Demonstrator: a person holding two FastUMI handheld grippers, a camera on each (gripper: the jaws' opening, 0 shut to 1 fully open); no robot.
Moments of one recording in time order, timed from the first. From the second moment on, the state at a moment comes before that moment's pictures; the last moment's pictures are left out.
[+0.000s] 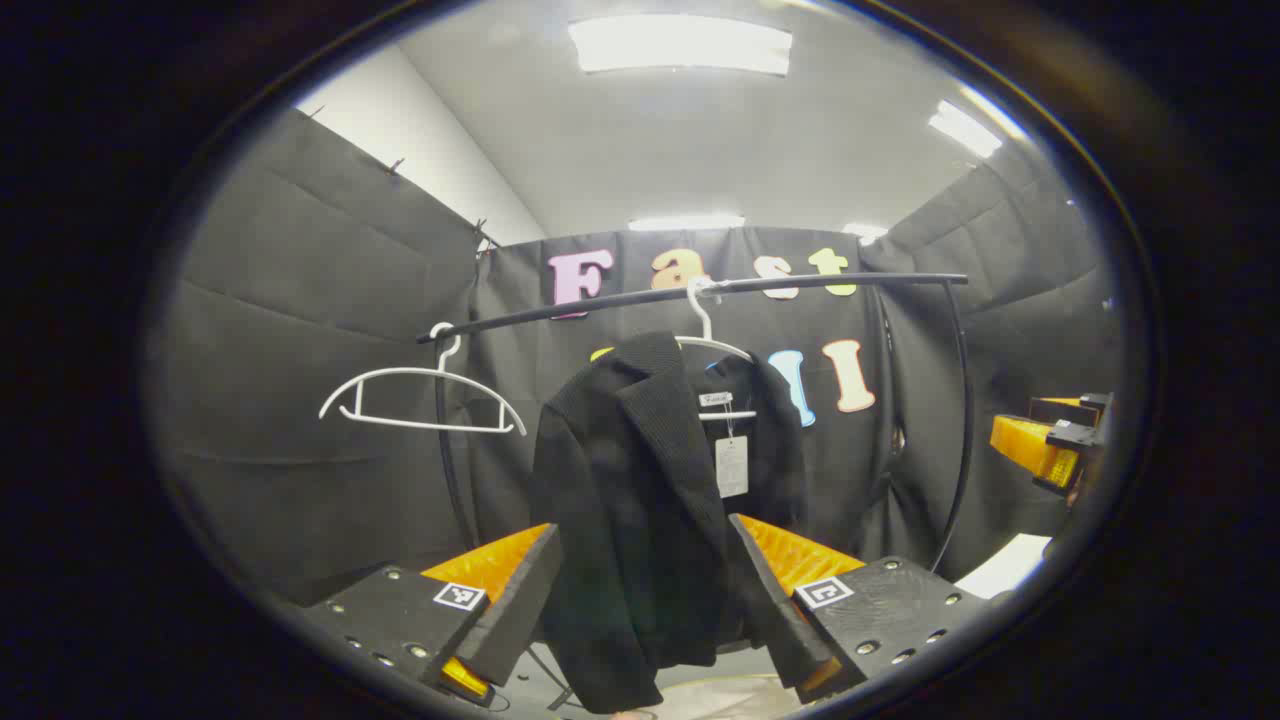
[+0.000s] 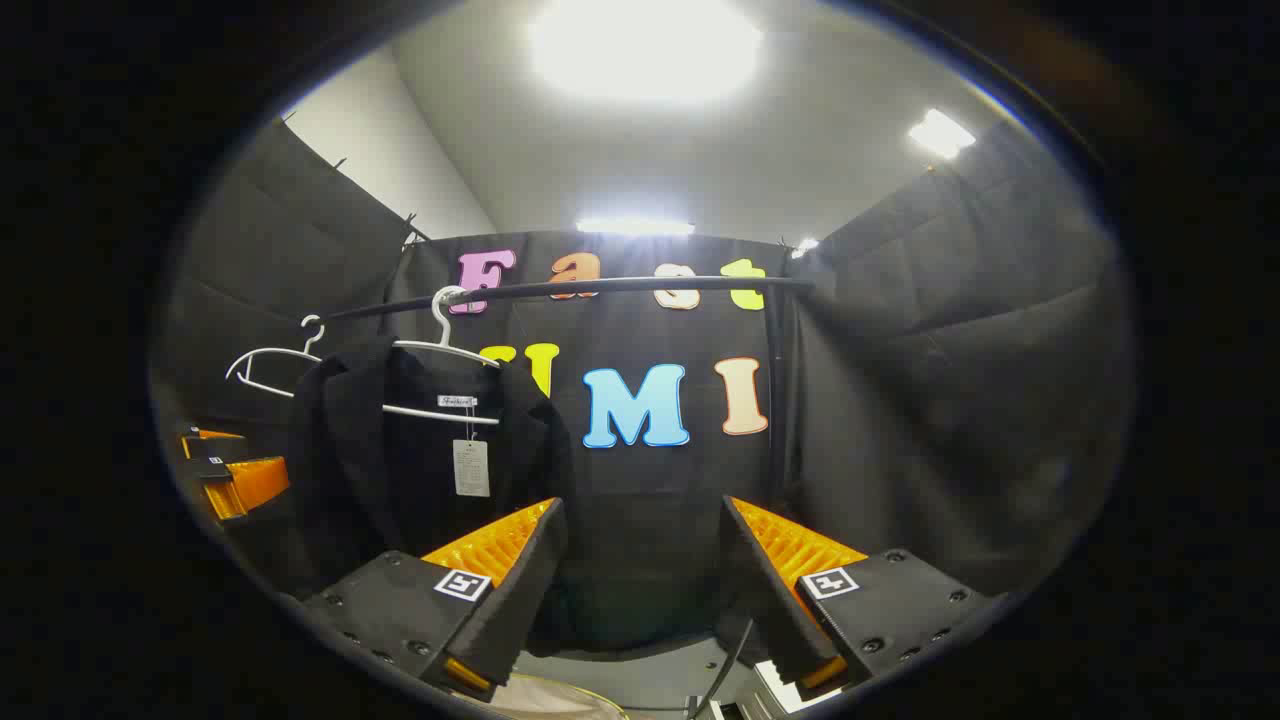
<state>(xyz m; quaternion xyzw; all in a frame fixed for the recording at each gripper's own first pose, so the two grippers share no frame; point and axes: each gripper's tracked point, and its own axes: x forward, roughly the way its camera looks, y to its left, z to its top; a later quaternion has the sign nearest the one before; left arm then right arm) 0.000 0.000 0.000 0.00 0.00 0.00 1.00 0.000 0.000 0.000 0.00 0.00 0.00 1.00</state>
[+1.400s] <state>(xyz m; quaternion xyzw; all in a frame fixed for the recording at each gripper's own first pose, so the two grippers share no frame) 0.018 -0.002 0.014 0.00 -0.01 -0.03 1.00 0.018 0.063 -0.011 0.04 0.02 0.04 1.00</state>
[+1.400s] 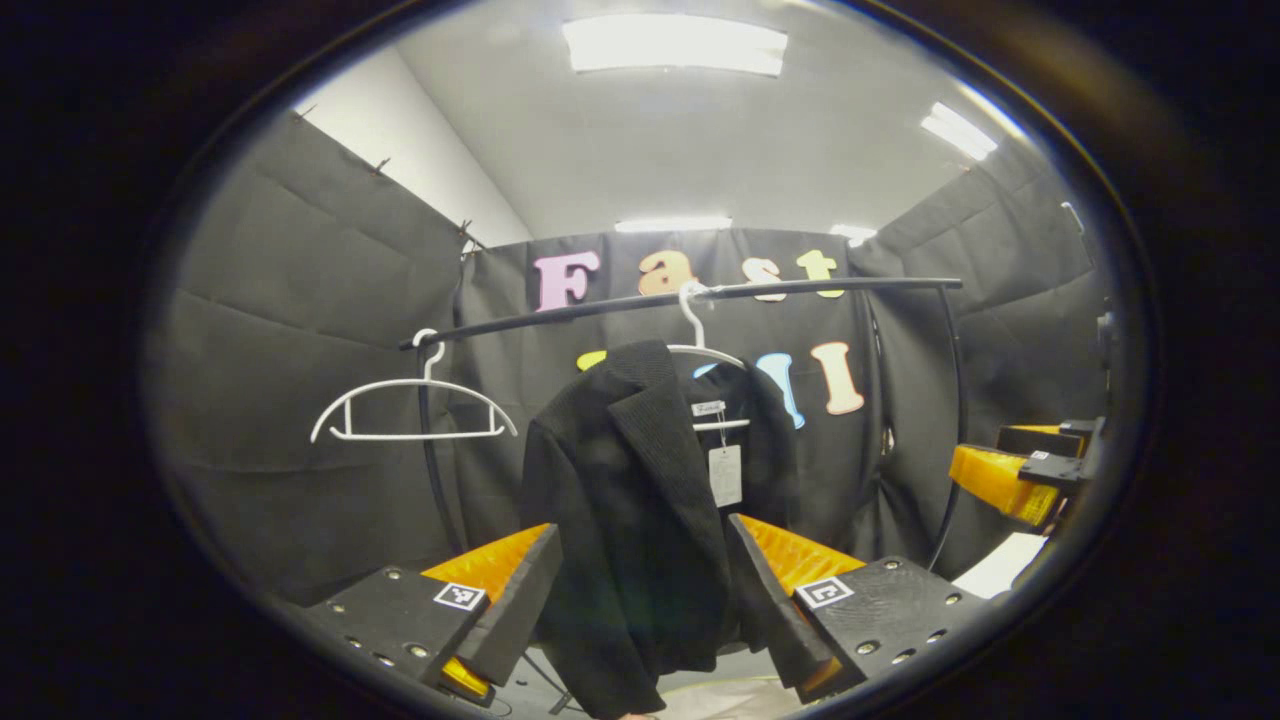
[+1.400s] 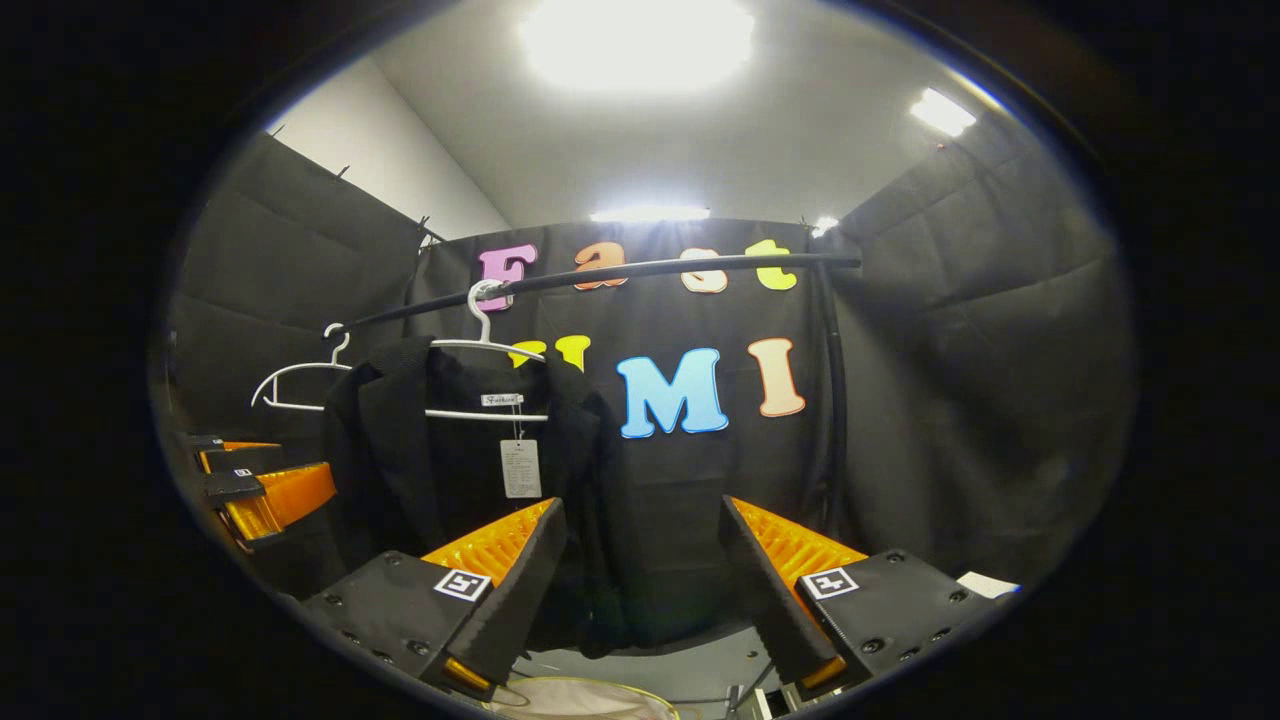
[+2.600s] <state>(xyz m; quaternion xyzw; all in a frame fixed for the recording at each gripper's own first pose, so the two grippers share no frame) 0.170 -0.025 -0.001 0.00 0.02 0.12 0.99 0.250 0.160 -0.032 0.09 0.03 0.21 0.97</state>
